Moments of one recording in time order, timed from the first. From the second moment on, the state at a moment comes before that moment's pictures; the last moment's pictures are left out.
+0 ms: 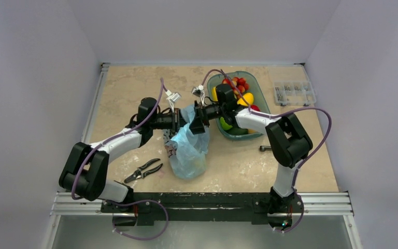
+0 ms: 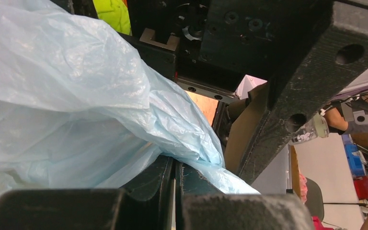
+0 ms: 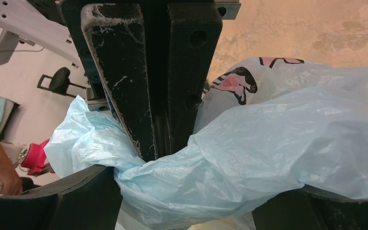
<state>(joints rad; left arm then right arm) -0.40 1.42 0.71 0.36 0.94 -0.60 0.57 1.85 1.15 0.29 -1.17 0.35</state>
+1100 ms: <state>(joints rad) -0.39 1.45 0.71 0.48 0.95 -0.73 0.50 1.66 1.09 0.00 -1.11 0.18</state>
